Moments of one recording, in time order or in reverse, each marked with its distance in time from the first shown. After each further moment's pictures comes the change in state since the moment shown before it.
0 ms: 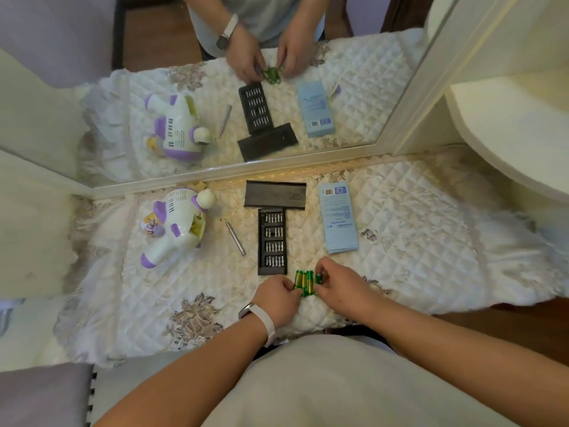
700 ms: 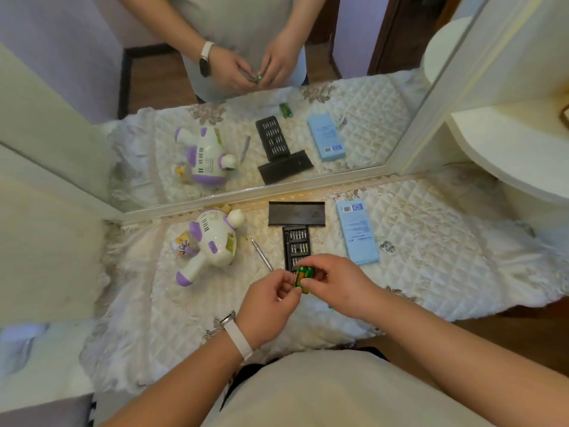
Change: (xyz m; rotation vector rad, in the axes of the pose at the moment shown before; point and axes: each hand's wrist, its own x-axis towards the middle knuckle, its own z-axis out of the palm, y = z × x) left_hand -0.038 -0.029 -0.100 -0.307 0.056 0.477; right_hand -0.020 -0.116 -0.022 0.205 0.112 -0.194
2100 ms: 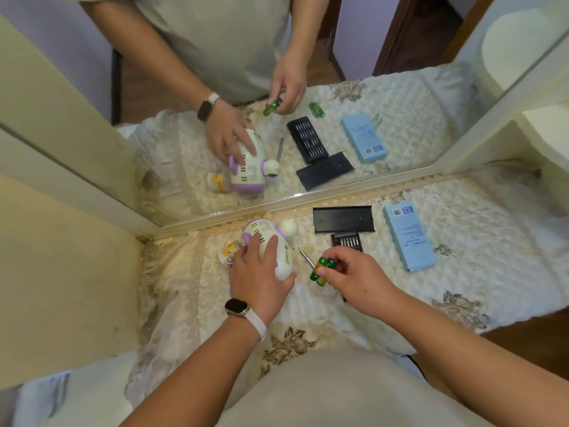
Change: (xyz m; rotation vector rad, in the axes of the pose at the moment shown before) left_hand 0.066 -0.078 -0.113 0.836 0.280 0.124; right_hand 0.062 -0.065 0.062 0.124 0.184 0.134
